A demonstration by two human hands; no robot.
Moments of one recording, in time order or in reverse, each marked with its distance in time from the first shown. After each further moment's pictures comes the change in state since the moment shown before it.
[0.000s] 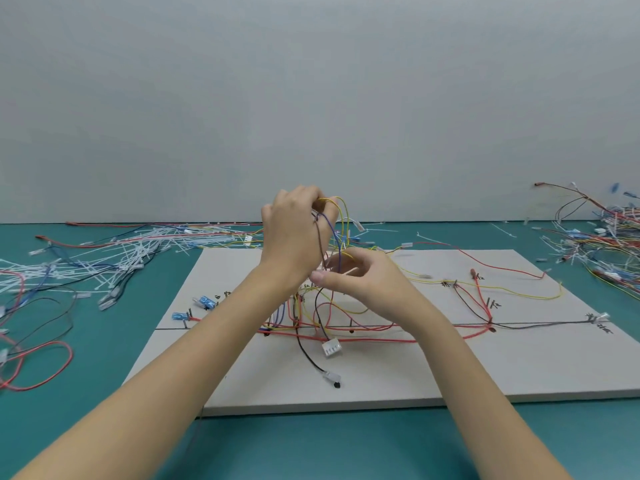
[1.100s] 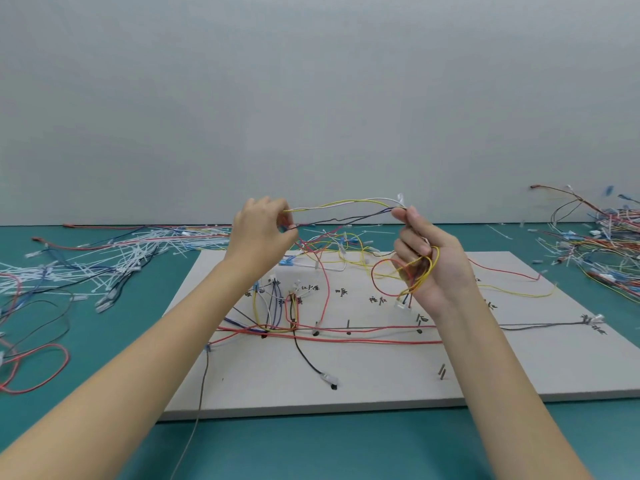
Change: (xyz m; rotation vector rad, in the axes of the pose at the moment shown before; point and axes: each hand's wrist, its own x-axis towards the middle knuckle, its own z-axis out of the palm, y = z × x) left_hand 0.017 -0.066 0.000 0.160 -0.193 0.009; right_hand -0.001 -0.004 -0.051 1.062 0.202 0.025
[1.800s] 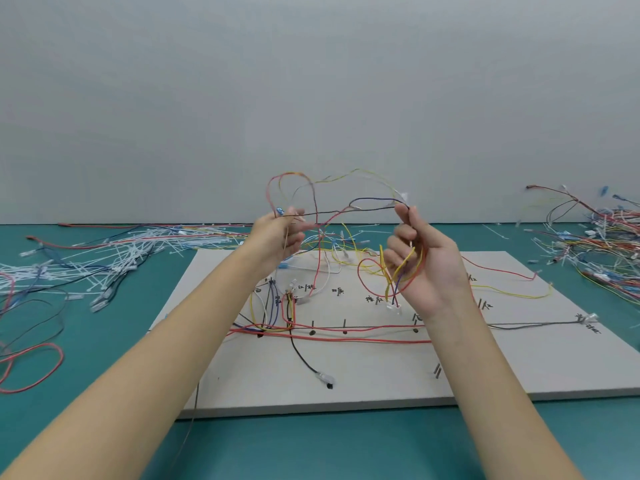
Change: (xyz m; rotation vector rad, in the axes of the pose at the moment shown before) left_hand 0.012 0.017 0.019 -1.260 -0.240 -0.806; right_hand 0.003 0.005 0.000 0.241 -0.021 0.011
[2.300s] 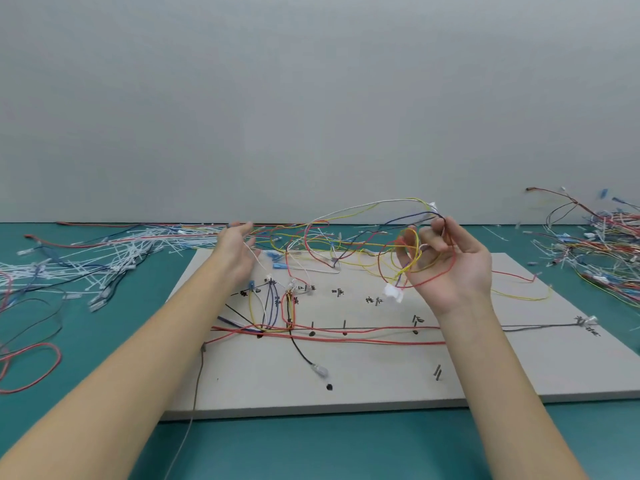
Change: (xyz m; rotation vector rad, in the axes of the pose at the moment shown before) left_hand 0.026 -0.014 -0.051 -0.266 0.199 0.005; right_hand 0.001 -0.016 -0.021 0.100 0.074 -0.088
